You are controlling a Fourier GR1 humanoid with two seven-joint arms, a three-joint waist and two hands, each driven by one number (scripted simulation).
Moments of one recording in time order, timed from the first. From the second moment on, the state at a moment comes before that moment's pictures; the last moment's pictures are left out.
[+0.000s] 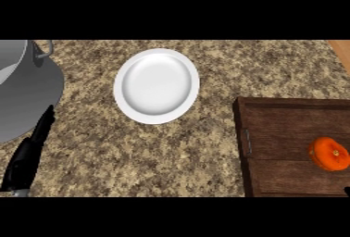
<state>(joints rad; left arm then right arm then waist) 0.05 0.60 -0.23 -1.46 0.15 0.33 -0.16 0.58 -0.37 -0.13 -2.25 0.18 -0.79 0.59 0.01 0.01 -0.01</state>
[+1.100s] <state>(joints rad) 0.07 0.54 -0.16 -1.44 0.09 0.26 -0.17 0.27 -0.61 -0.15 -1.97 0.03 -0.35 0.96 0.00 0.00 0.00</state>
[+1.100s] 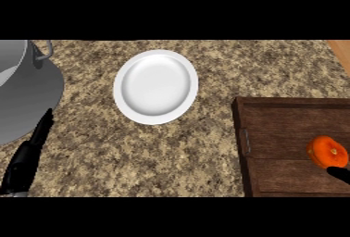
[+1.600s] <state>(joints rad) 0.10 0.49 -0.11 -1.49 0.03 0.22 -0.14 0.19 -0.53 -0.16 -1.84 0.03 -0.21 0.90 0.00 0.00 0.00</state>
